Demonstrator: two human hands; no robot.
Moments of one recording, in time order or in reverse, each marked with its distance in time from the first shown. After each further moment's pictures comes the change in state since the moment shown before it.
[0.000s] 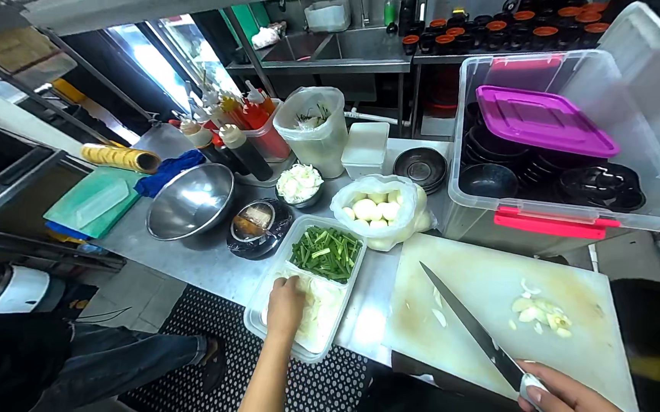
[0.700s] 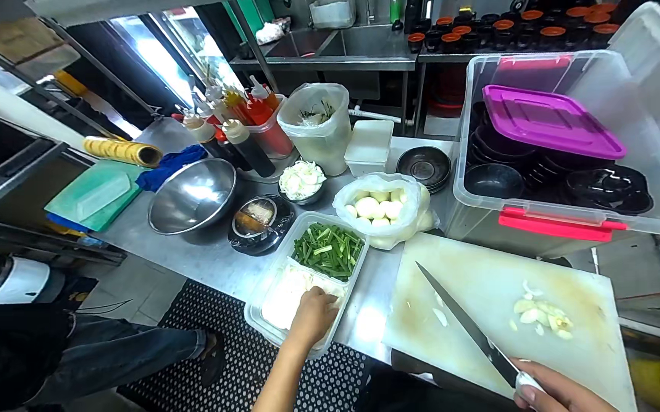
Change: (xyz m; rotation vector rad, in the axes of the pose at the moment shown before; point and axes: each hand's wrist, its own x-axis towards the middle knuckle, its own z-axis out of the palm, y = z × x) left_hand -0.028 0.025 0.018 -0.013 -0.398 0.221; right_hand 0.003 -0.009 0.003 -0.090 -0.010 0.010
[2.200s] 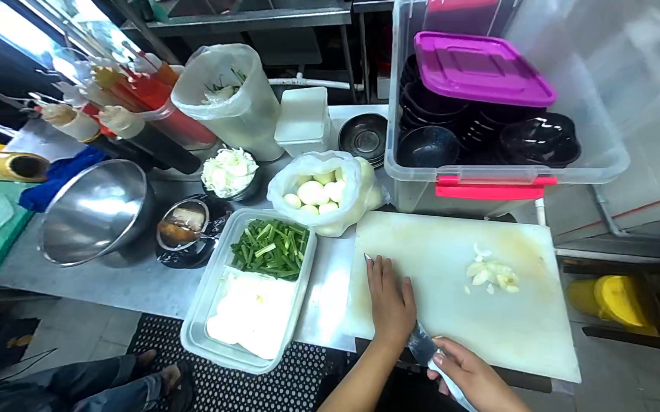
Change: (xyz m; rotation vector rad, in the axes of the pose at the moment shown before) left_hand 0.018 0.208 0.183 -0.314 0.493 0.279; right_hand 0.054 0.101 0.075 0.385 0.004 0.121
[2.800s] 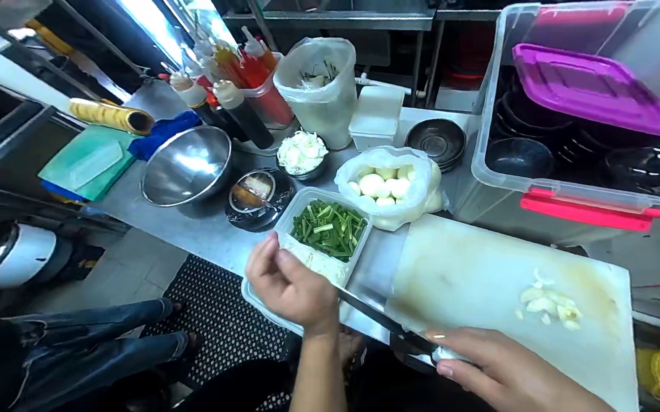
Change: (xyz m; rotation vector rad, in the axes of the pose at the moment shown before) left_hand 0.062 -0.010 -0.243 -0.298 1.087 0.213; right_hand -0.008 -0.172 0.031 -0.724 -0.325 -0.775
